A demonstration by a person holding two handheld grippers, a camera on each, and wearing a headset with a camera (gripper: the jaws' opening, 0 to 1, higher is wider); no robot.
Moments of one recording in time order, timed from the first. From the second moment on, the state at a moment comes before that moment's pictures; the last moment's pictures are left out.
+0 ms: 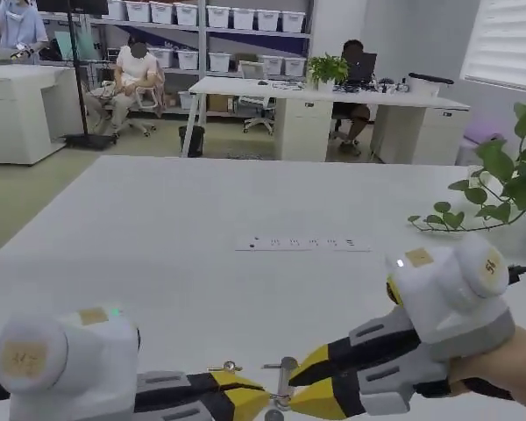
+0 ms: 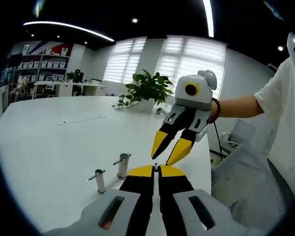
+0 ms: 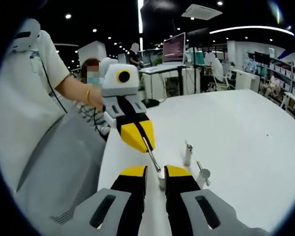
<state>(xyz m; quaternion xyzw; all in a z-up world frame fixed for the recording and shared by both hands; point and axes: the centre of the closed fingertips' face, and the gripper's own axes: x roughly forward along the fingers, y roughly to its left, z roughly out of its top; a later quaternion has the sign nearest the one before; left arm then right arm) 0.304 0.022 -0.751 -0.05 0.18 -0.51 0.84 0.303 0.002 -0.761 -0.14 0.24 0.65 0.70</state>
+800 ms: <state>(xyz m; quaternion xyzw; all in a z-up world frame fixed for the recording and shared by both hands) 0.270 0.014 -0.744 -0.05 0.16 -0.59 0.79 0.267 0.008 -0.766 -0.10 0.26 0.71 0.65</state>
